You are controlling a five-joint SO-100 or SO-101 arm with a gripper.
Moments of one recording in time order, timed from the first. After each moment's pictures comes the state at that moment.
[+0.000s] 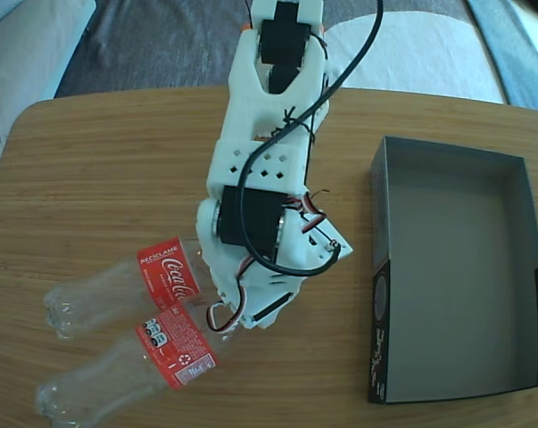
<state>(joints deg) 4.4 66.5 69.4 76.0 -47.1</state>
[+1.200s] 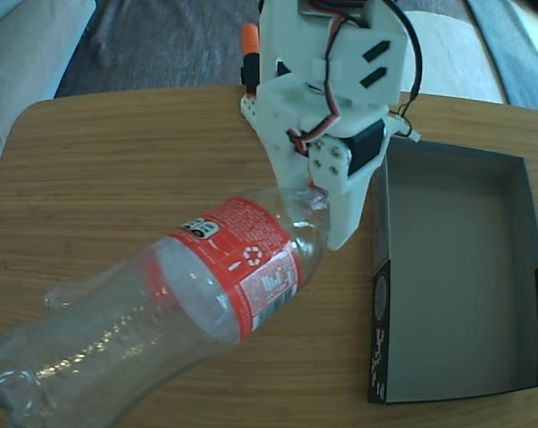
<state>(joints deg) -8.5 96.6 62.8 94.3 -46.7</state>
